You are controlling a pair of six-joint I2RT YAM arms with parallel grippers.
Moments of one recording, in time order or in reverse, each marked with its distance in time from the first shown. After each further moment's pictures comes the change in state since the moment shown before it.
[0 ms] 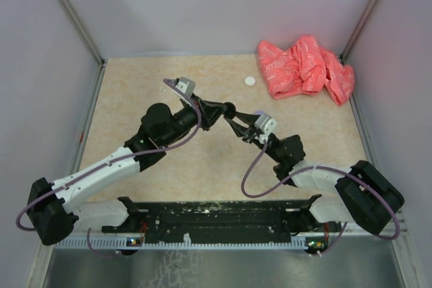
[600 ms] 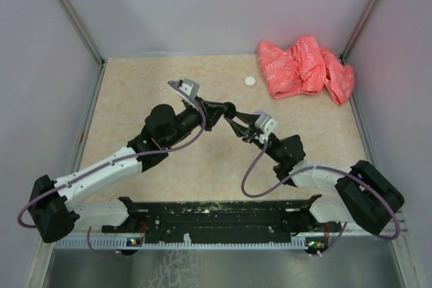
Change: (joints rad) left arm -0.020 0.019 0.000 0.006 -0.063 0.063; right arm 0.000 0.000 0.000 0.000 0.000 0.005
